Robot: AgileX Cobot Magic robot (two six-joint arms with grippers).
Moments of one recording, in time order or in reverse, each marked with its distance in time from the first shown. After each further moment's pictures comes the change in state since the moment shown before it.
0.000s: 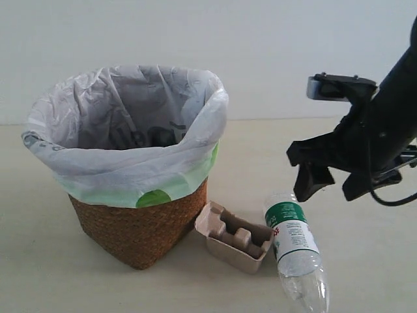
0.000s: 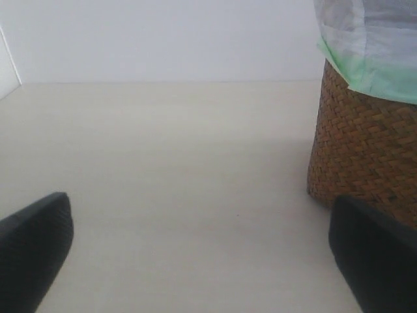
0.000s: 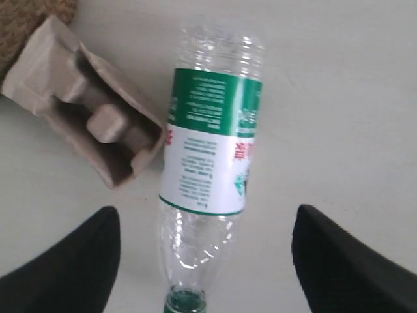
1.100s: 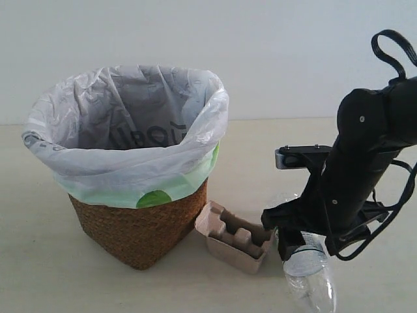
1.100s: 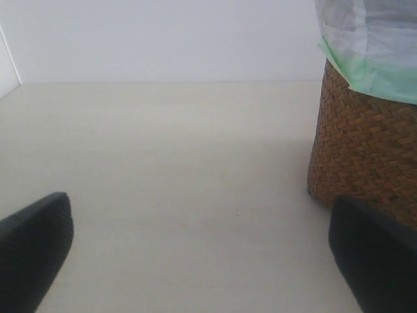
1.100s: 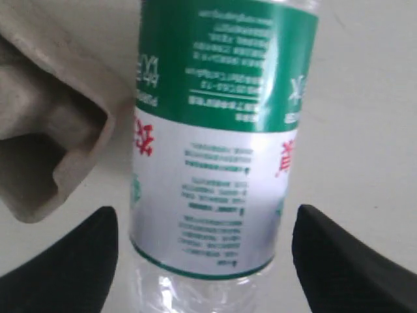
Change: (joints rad) left arm 0.000 0.000 0.000 0.000 0.000 0.000; right arm 0.098 0.205 0.107 -0.070 -0.171 0.115
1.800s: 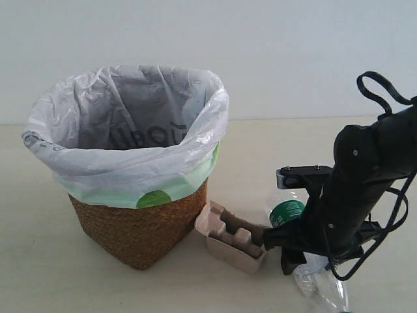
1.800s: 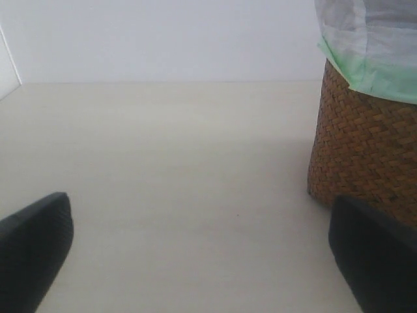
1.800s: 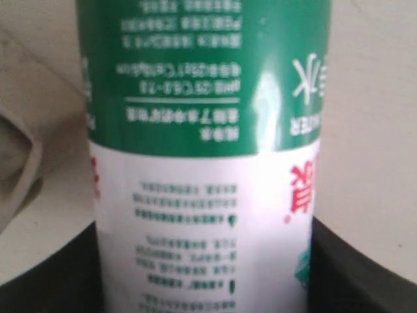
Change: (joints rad) left arm 0.000 0.000 0.000 0.000 0.000 0.000; right arm 0.000 0.073 0.078 -0.003 -0.169 -0.004
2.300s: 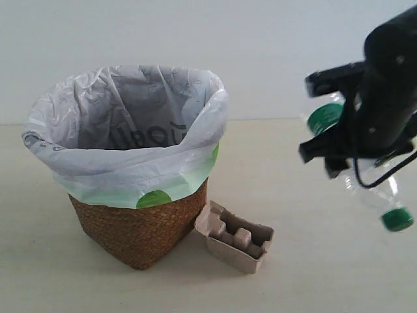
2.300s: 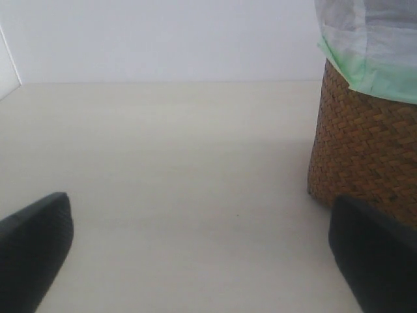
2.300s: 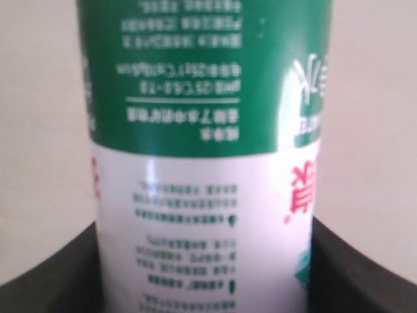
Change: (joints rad) left arm 0.000 0.000 0.000 0.000 0.000 0.000; right arm -0.036 -0.209 -0.251 -0.500 0.275 0.257
